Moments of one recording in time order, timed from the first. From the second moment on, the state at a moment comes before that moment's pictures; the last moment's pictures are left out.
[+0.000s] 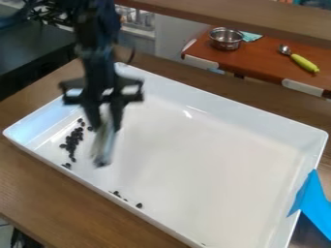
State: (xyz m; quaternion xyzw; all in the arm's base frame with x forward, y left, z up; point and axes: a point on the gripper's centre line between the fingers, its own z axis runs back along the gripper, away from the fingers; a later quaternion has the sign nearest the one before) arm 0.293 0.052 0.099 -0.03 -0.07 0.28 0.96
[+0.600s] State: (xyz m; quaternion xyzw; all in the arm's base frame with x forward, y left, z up) arm 0.314 -0.049 0.087 -0.08 -0.01 0.15 0.98
